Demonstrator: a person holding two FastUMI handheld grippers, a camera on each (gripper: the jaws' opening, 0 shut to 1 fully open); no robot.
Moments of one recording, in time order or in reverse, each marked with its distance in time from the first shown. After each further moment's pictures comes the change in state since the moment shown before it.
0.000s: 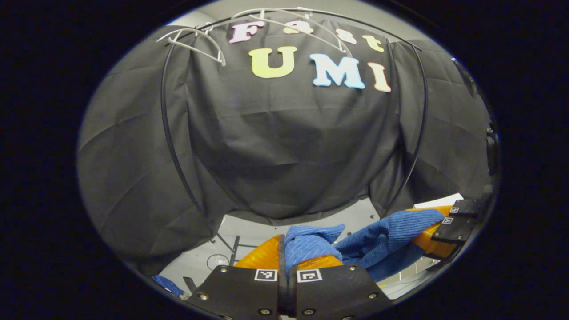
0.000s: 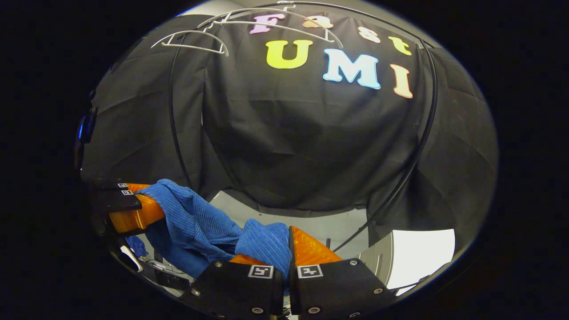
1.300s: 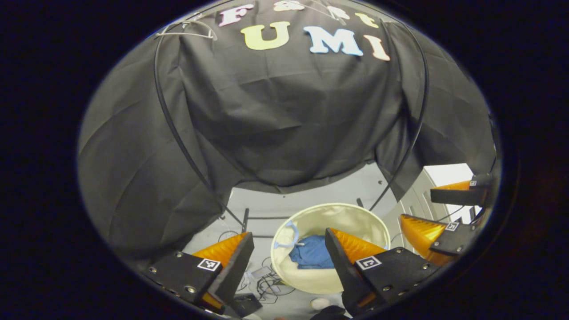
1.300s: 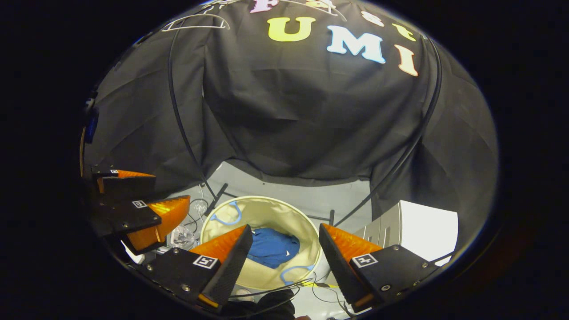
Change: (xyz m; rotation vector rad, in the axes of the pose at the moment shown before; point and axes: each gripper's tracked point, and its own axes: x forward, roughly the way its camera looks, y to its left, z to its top) left arm -0.015 0.014 -0.042 0.057 0.137 0.034; right arm -0.015 0.017 -0.046 0.013 0.145 0.007
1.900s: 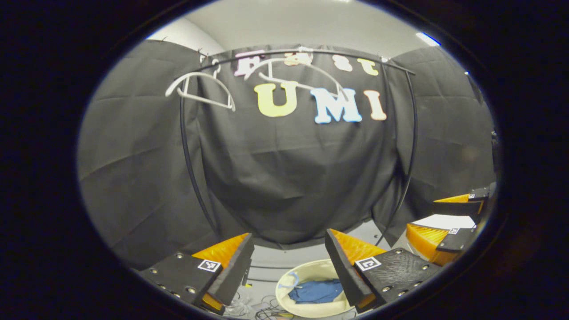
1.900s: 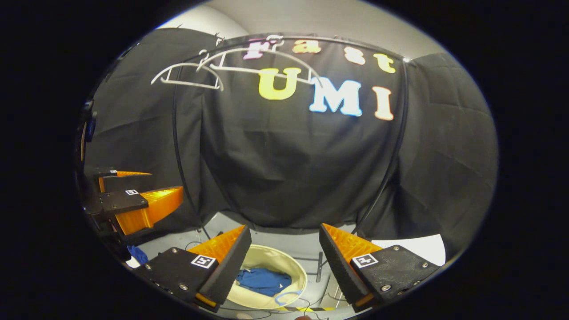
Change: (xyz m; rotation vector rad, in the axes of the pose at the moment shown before) left arm -0.144 0.021 0.155 -0.026 -0.434 0.015; right arm -0.128 -0.037 0.109 0.039 -0.380 -0.083
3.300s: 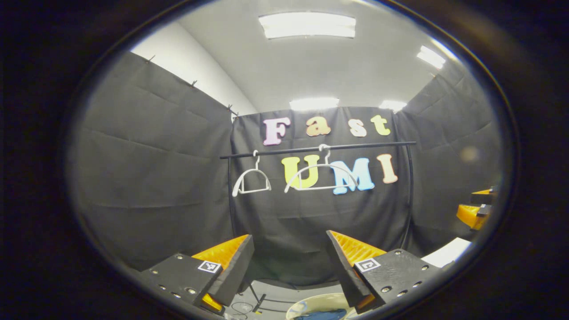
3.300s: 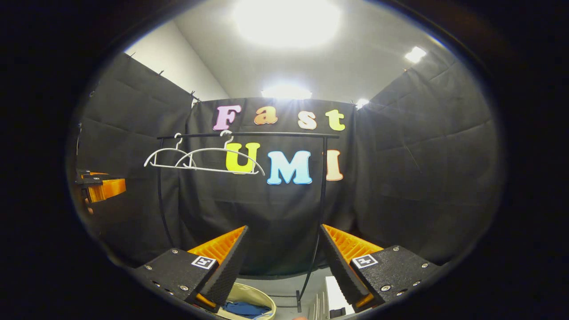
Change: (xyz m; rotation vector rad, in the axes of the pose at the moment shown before) left arm -0.193 0.025 0.140 -0.012 -0.371 0.171; right arm -0.166 -0.126 0.096 0.072 -0.410 -0.159
